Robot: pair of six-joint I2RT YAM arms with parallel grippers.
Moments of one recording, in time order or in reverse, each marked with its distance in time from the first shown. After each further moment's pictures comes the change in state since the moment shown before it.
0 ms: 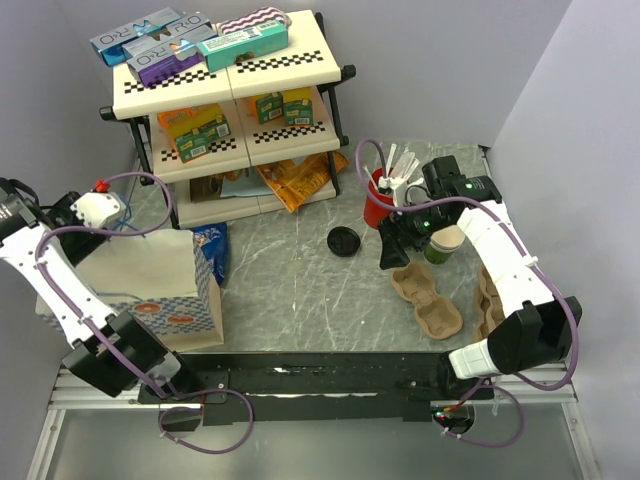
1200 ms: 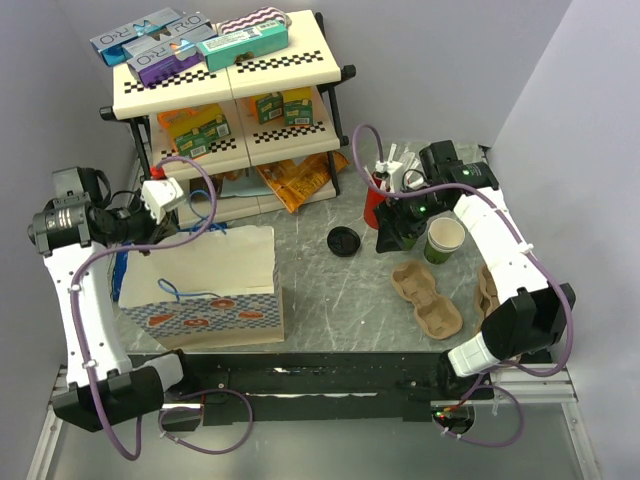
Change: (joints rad) left arm -0.453 -0.191 -0.098 -0.005 0.296 -0.454; right arm 0.005 0.085 0.125 0.012 0.008 0.004
